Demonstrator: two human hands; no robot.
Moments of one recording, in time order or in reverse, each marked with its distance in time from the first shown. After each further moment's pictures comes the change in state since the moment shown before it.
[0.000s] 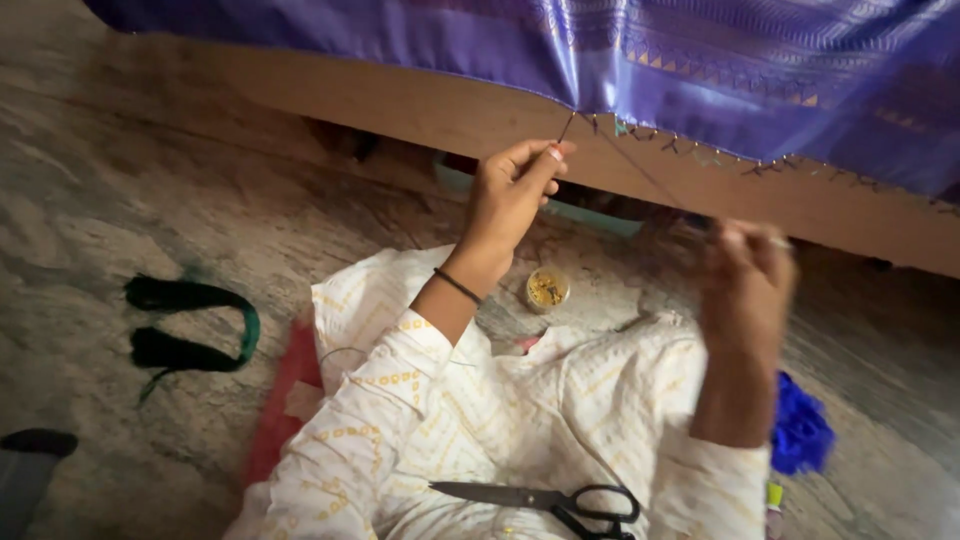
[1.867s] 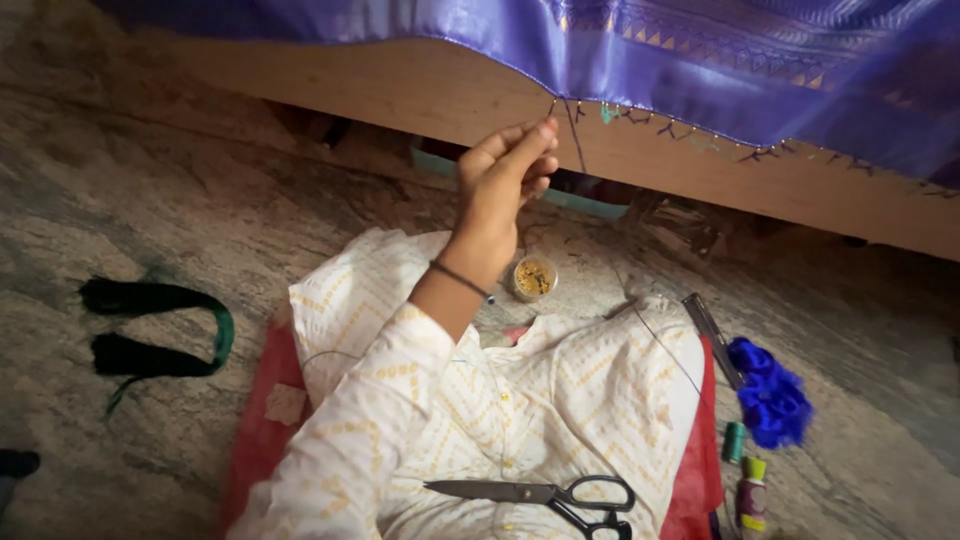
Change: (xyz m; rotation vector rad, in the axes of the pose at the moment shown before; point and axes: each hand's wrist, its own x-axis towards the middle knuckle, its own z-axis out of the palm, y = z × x) left_hand 0.010 -0.009 0.002 -0.365 0.093 -0.276; right_hand -0.238 0.288 -0.492 -1.607 0.506 -0.420
